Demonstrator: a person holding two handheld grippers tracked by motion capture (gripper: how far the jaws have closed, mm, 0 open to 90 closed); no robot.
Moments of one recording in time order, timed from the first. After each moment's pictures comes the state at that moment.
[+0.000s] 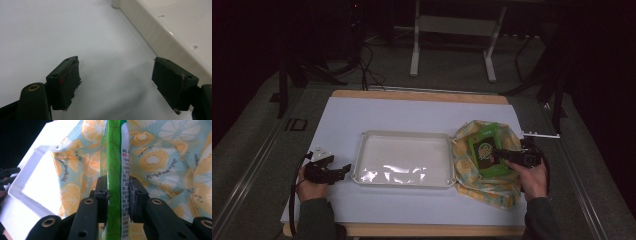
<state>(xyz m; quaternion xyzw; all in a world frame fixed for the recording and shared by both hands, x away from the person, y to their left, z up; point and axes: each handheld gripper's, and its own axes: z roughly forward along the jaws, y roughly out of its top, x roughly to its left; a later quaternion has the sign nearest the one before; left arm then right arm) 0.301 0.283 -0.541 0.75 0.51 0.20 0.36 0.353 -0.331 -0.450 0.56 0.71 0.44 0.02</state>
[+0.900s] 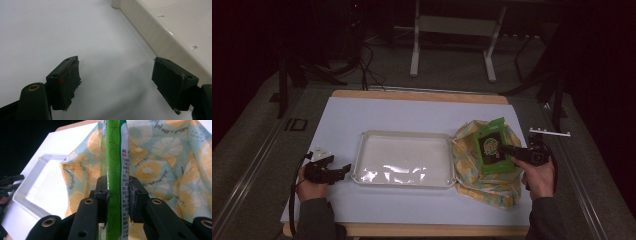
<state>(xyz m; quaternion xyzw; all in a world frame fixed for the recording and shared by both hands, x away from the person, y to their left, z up) 0.301 0.283 -0.541 0.75 0.51 0.21 0.36 0.347 -0.340 -0.429 0.56 0.70 0.45 0.04</state>
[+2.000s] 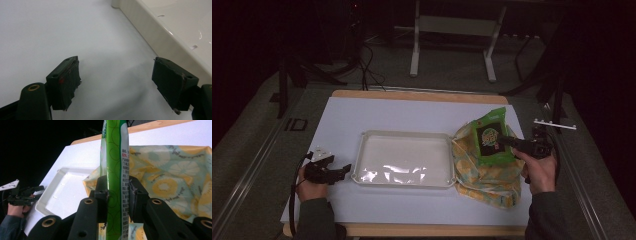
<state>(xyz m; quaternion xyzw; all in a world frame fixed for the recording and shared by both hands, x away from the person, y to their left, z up) 0.300 0.283 -0.541 0.75 0.51 0.21 0.36 0.349 -0.331 -0.399 0.55 0.68 0.50 0.02</state>
